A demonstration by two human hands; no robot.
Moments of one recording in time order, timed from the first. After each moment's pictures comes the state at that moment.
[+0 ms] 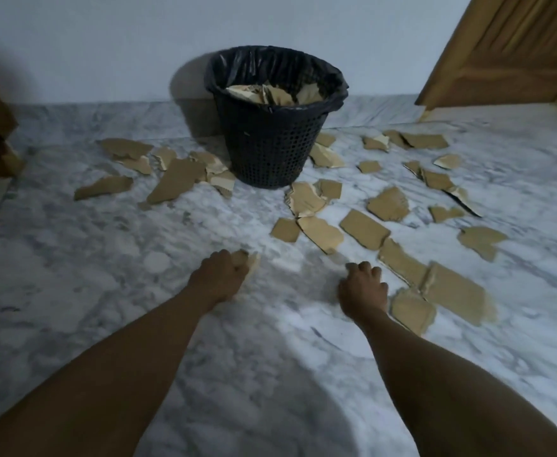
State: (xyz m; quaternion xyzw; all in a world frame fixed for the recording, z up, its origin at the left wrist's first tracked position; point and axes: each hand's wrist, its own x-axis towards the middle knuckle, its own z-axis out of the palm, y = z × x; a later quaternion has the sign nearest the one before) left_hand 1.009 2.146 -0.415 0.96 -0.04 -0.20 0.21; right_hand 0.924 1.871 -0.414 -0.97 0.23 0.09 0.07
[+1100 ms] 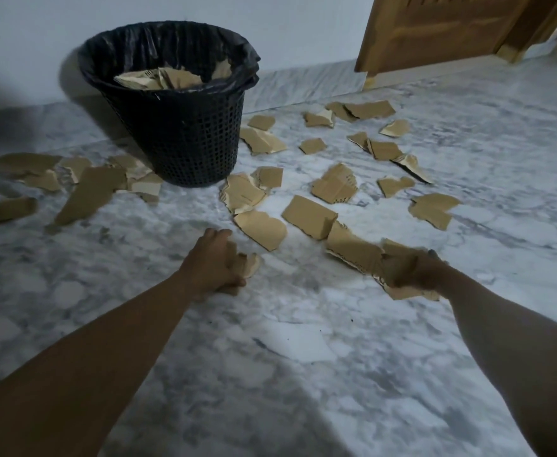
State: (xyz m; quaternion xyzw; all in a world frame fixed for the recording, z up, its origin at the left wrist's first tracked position) left_hand 1.046 2.018 -0.424 0.95 -0.19 -0.16 0.21; right_hand 0.890 1.654 -0.358 -0.82 0.42 0.31 0.22
